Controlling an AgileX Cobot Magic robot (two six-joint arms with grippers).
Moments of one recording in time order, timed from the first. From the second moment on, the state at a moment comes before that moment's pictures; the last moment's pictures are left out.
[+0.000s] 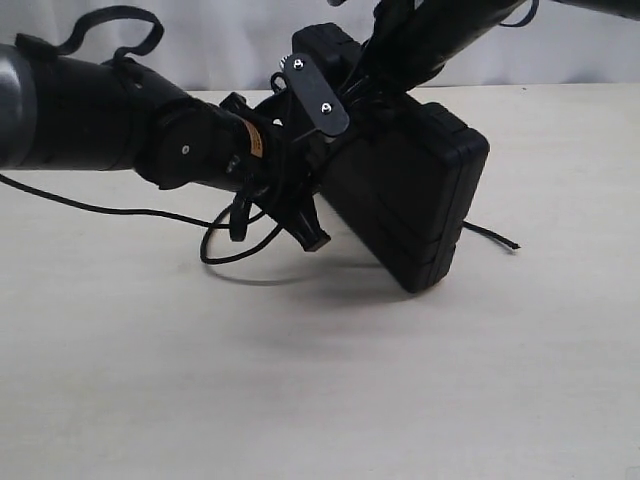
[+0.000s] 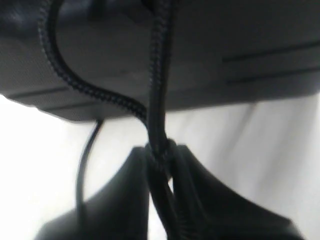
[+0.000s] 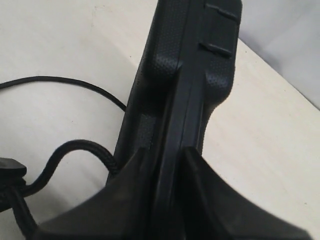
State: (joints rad) left arm -0.69 1.82 -1.12 0.05 0.21 0.39; right arm 0.47 1.84 -1.51 -0.10 0.69 -0.24
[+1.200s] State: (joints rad) left arm -0.64 1.81 -1.13 0.05 0.15 0.20; right arm 0.48 1.84 -1.51 -0.04 0.68 -0.25
